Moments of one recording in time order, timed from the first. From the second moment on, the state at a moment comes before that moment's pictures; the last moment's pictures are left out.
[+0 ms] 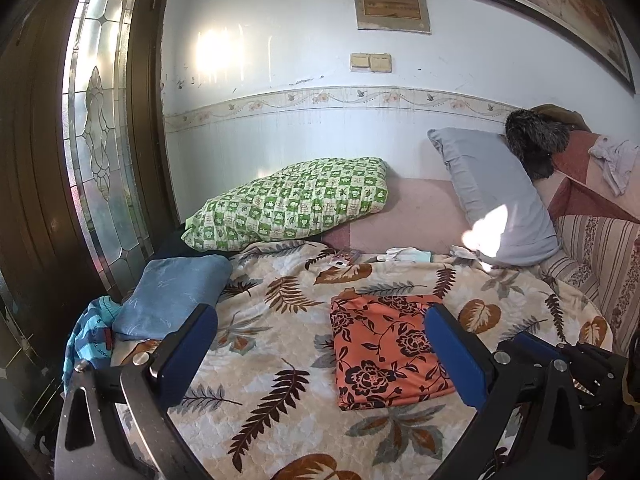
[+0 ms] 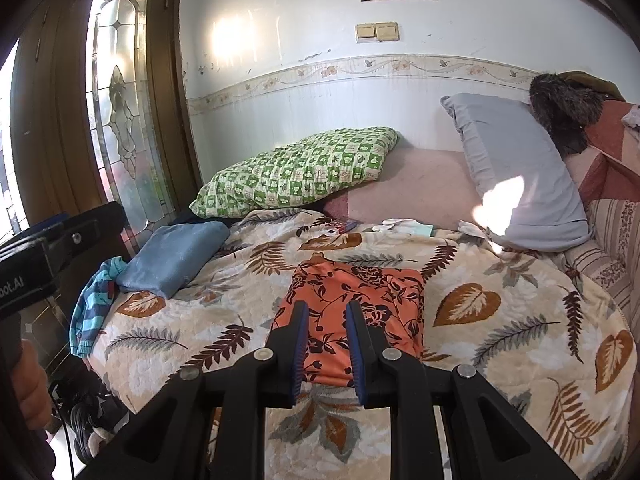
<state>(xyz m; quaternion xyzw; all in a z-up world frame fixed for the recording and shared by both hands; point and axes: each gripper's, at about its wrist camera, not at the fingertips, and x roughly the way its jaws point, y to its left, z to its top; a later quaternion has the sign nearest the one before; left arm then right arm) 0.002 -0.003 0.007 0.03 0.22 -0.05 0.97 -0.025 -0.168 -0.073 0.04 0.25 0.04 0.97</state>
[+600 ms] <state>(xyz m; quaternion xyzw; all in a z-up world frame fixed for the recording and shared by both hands) 0.004 -0.023 0.008 0.05 0.15 -0.07 0.99 0.001 -0.177 -0.091 0.07 0.27 0.06 0.96</state>
